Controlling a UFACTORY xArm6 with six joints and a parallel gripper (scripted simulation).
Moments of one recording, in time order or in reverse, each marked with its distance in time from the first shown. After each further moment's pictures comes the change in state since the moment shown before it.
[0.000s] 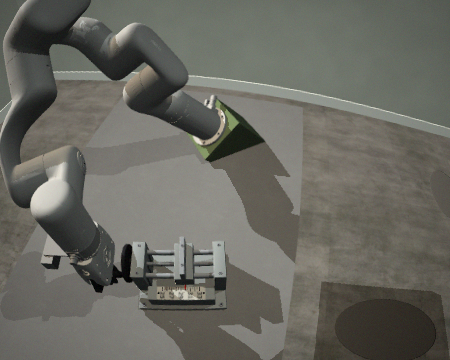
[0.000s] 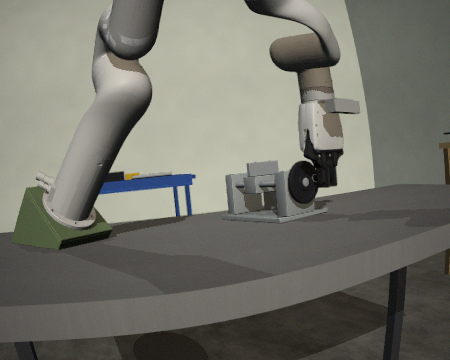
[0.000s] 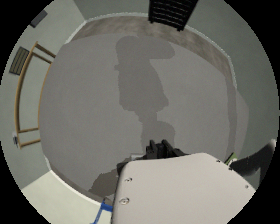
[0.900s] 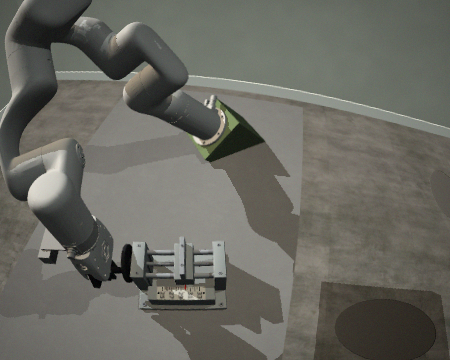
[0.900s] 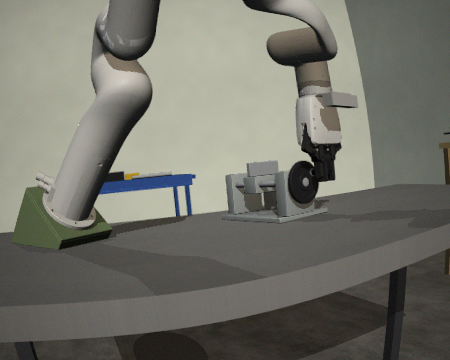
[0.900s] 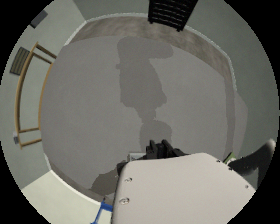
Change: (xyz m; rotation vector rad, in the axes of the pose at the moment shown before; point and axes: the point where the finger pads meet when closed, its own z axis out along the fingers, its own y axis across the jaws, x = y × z) arm 0.000 0.005 -0.012 0.000 0.000 0.000
